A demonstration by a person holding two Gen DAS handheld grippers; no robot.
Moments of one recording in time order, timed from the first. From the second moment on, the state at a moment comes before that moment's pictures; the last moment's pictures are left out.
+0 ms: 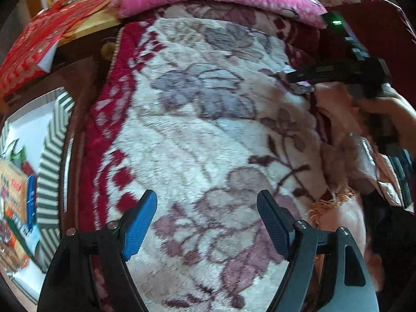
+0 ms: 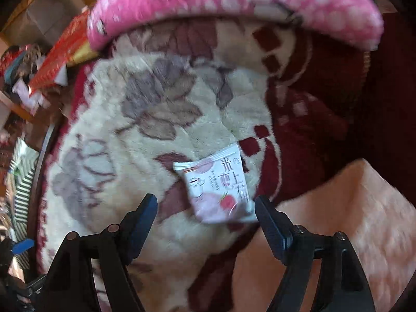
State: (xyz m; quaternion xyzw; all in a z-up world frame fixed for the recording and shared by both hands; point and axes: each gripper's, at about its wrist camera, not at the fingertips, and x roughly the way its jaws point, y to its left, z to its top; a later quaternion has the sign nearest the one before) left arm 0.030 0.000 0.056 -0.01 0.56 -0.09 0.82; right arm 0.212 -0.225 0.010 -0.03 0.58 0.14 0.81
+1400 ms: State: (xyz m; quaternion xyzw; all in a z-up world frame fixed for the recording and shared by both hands) left arm 0.078 -0.208 -0.006 -0.10 0.62 -0.27 0.73; right arm 0.092 -0.320 0.130 0.03 0.50 0.14 0.85
